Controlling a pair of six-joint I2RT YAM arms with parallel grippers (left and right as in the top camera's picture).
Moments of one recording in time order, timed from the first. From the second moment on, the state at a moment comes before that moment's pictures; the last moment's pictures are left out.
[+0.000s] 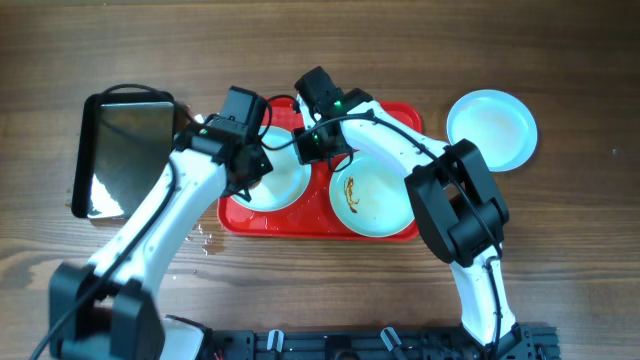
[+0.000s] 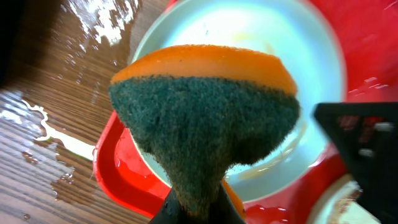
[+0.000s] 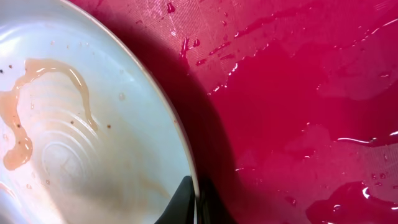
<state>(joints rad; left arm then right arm) -0.35 1.56 1.15 -0.94 -0.11 -0.81 0.60 2.24 1.65 -0.70 -0.25 0.31</state>
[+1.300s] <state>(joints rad) -0.32 1.64 1.15 -0.93 0.00 -0.77 0.74 1.79 1.63 -0.88 0.69 0.16</state>
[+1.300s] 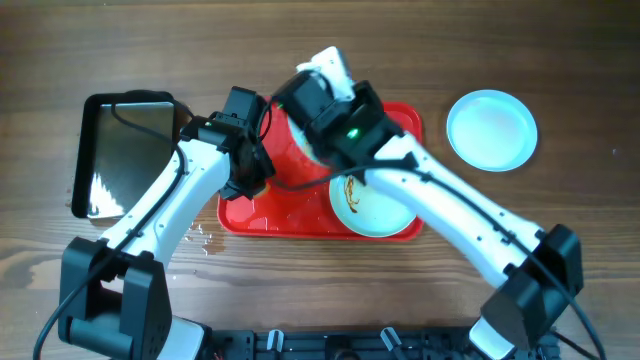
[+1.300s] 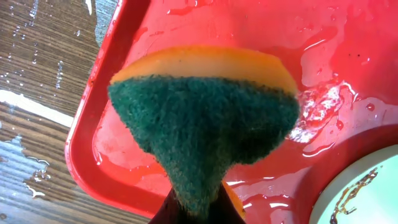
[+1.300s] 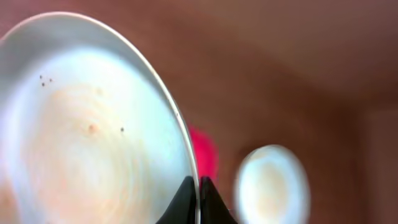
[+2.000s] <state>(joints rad) -0.34 1.64 1.15 -0.78 0.07 -0.68 0.57 2.08 1.41 -0.58 -0.19 0.26</state>
